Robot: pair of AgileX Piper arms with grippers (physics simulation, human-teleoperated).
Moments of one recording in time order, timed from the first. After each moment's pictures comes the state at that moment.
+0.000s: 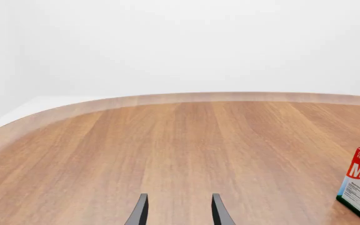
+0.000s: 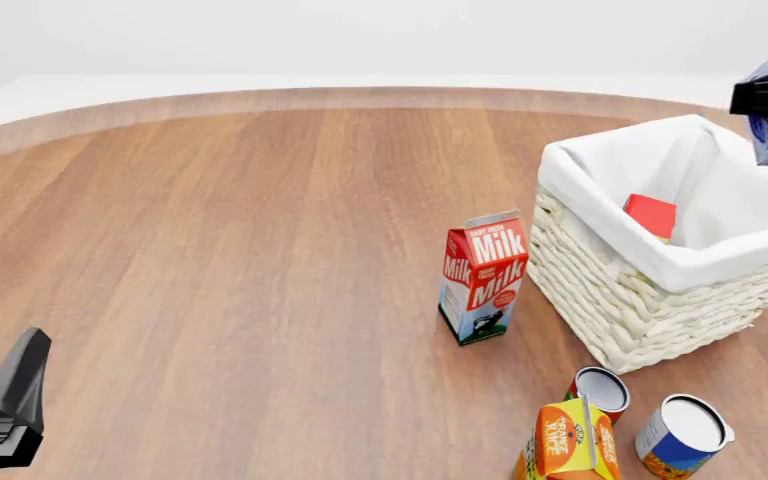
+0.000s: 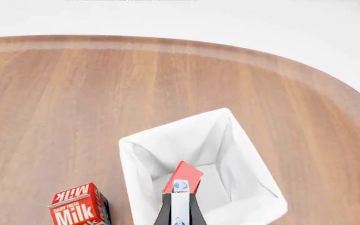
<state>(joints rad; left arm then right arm) 0.00 0.00 0.00 0.00 0.00 -0.04 1.04 -1.09 0.56 -0.05</state>
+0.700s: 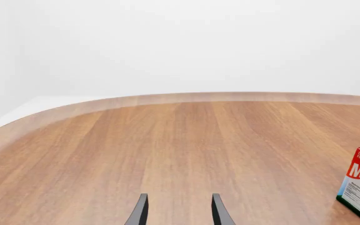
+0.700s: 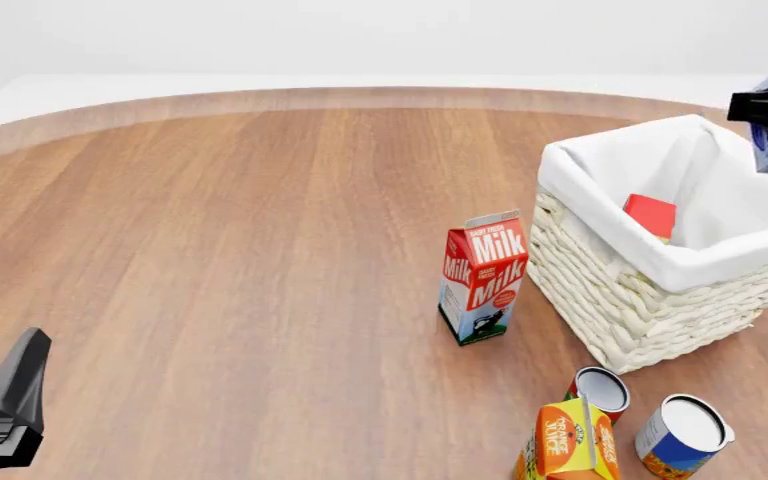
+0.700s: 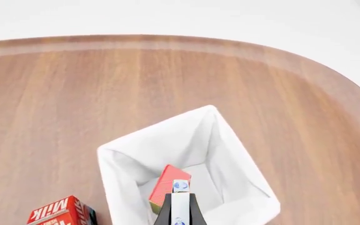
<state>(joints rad) 0.00 0.00 0.00 0.00 0.00 -0.10 1.10 -1.06 0.48 -0.03</state>
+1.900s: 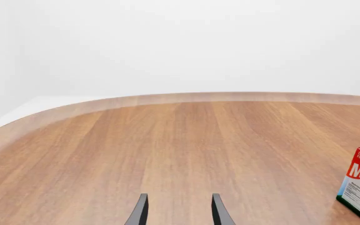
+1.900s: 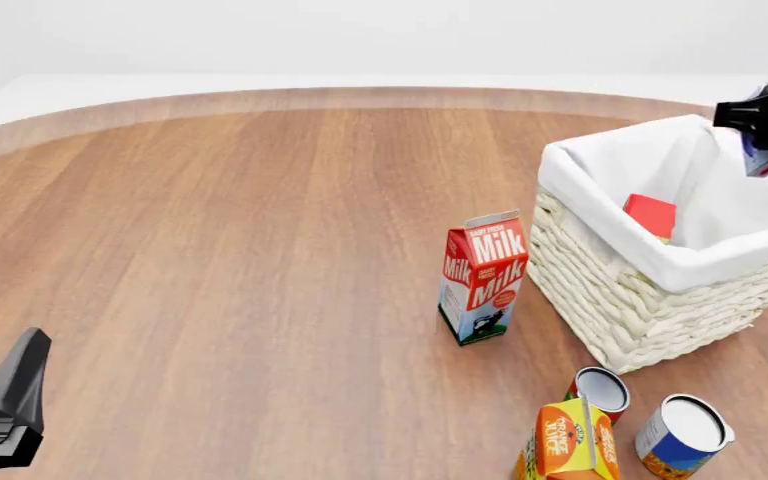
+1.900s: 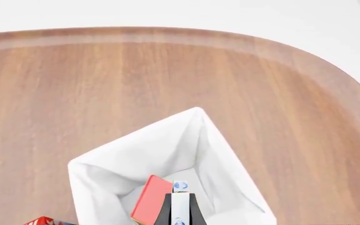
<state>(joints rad) 0.00 0.00 0.00 0.00 0.00 -0.16 1.25 -1.08 0.41 -0.05</state>
